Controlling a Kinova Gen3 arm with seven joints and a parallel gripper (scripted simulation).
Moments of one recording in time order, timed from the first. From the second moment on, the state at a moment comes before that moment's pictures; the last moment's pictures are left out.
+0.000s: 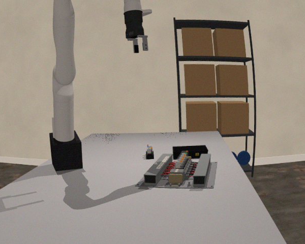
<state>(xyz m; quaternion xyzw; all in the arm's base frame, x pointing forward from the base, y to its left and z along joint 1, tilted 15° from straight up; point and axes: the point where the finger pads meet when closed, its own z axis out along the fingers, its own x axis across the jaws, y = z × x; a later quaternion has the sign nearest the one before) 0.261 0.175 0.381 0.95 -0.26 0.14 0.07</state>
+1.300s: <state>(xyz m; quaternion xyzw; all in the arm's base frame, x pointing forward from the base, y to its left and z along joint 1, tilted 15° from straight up) 0.328 0.126 0.474 0.95 -0.26 0.14 0.06</state>
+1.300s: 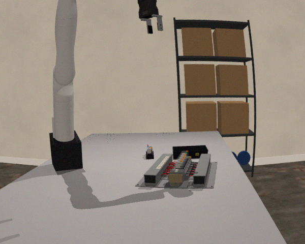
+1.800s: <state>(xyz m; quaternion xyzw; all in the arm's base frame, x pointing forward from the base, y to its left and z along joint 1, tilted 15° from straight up) 0.358 0.106 0.514 0.95 -0.26 0.14 0.06</state>
